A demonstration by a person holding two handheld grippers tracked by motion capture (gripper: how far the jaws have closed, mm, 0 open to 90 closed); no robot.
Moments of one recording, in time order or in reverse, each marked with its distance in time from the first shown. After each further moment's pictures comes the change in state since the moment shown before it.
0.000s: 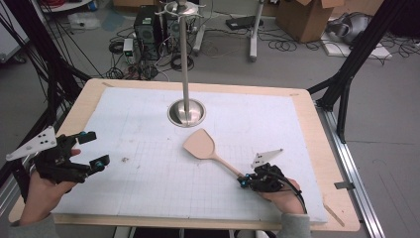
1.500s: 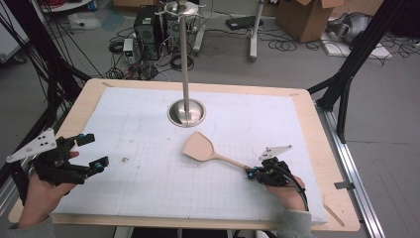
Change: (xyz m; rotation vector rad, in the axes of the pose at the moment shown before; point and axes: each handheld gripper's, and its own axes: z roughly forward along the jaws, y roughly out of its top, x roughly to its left) left arm 0.000 -0.005 -0.004 0.019 0.025 -0.008; right arm -0.024 -0.008 -0.007 -0.040 -0.125 0.078
